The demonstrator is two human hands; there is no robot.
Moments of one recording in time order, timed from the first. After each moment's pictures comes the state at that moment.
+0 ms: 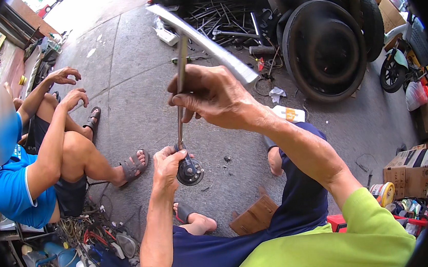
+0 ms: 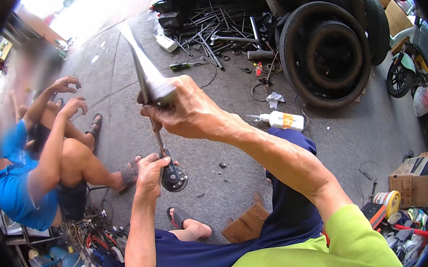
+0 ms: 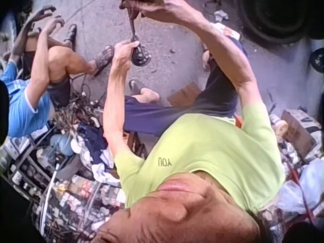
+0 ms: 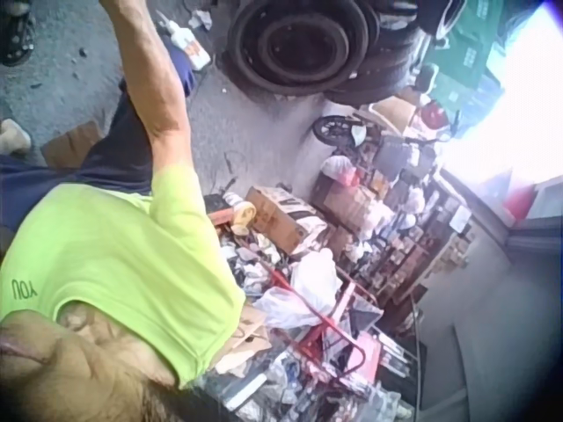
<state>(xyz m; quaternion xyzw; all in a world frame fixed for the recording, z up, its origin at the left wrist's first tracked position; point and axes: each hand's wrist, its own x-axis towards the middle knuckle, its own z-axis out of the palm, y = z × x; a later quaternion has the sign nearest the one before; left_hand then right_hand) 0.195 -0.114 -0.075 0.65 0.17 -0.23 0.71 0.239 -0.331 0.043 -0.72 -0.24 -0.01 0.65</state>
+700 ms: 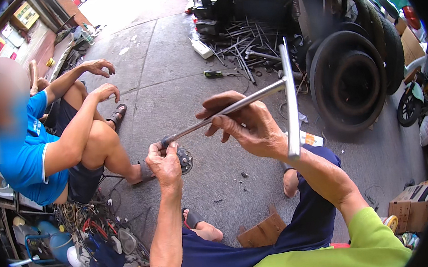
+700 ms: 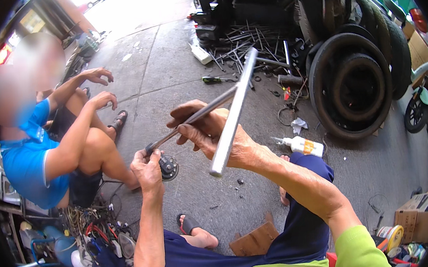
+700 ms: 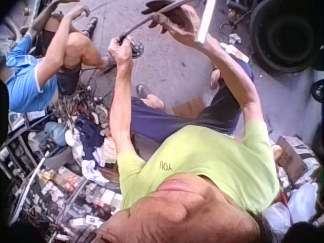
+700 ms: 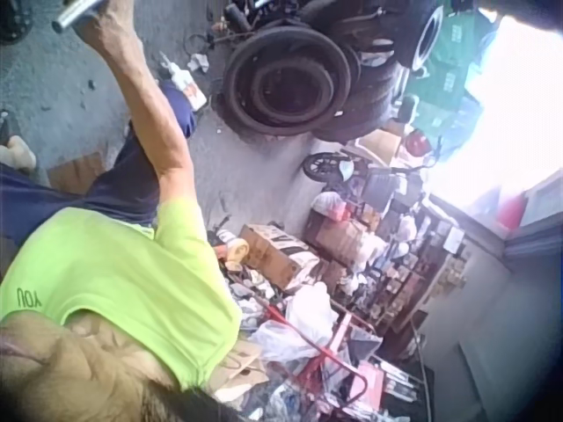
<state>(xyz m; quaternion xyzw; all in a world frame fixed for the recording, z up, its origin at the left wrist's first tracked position) 0.210 -0.087 -0.047 0.75 0.16 0.17 0.62 0.220 -0.309 0.044 -0.65 -0.26 0.01 0.71</state>
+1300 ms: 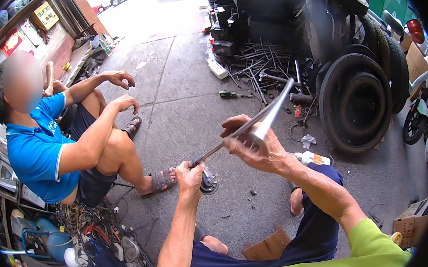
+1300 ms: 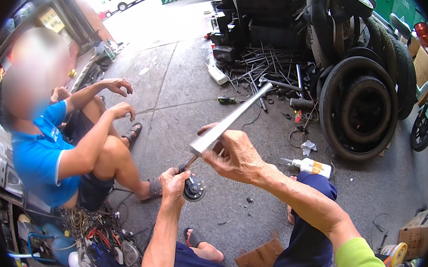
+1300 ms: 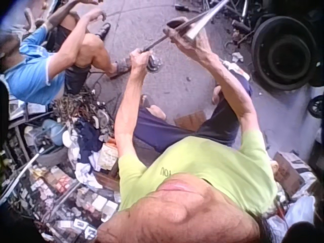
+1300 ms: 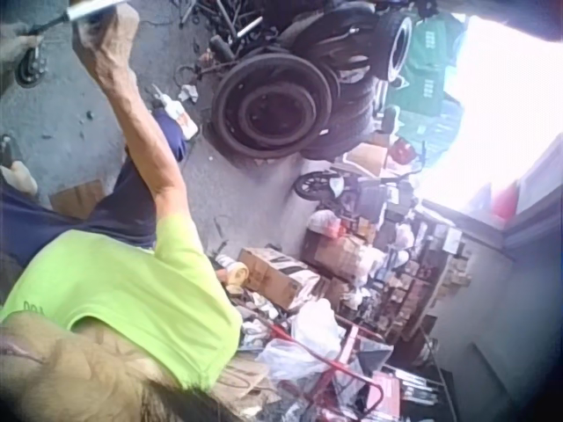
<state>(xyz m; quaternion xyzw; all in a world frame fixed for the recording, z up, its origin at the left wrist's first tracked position) 0.208 -0.082 -0.068 0.69 0.20 -0.01 0.70 0.222 -0.297 0.039 -0.78 -0.26 -0.10 0.57</state>
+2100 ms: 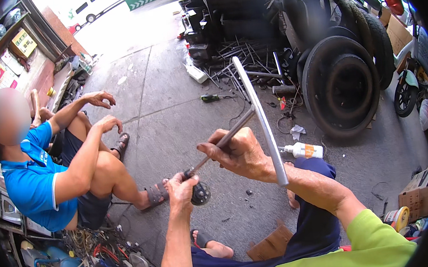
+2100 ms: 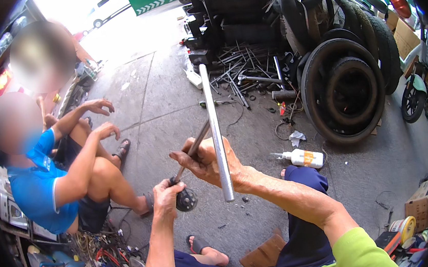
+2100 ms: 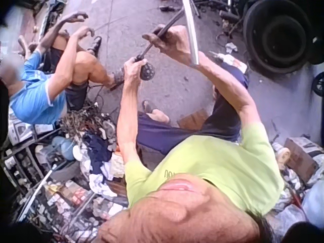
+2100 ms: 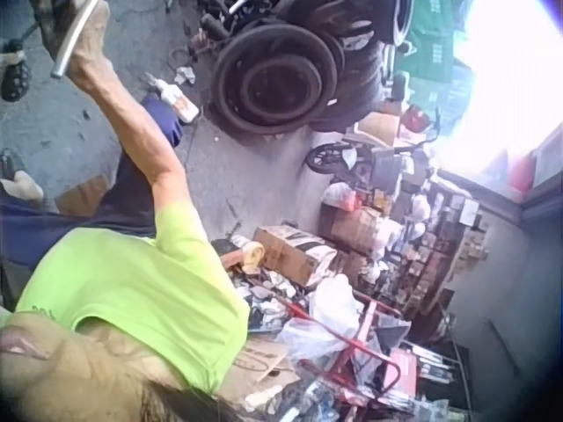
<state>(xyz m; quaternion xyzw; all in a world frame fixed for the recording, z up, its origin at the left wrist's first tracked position) 0.202 -0.091 -0.052 0.72 0.19 -0.09 0.66 0.224 -0.303 0.037 -0.80 -0.27 -0.18 0.51</state>
